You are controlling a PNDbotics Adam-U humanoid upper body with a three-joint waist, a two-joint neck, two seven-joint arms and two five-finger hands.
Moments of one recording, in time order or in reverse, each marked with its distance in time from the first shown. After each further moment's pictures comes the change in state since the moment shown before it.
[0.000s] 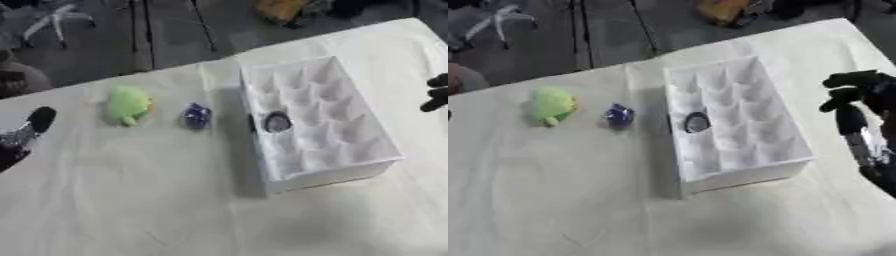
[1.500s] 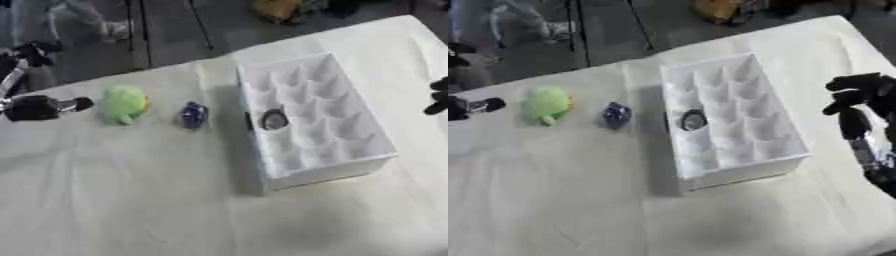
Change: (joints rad) left arm -0.447 0.327 -0.170 0.691 -0.587 -0.028 -0.240; right arm -0.002 -0.001 0.020 0.000 -0.003 0.000 0.027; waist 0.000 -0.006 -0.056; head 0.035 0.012
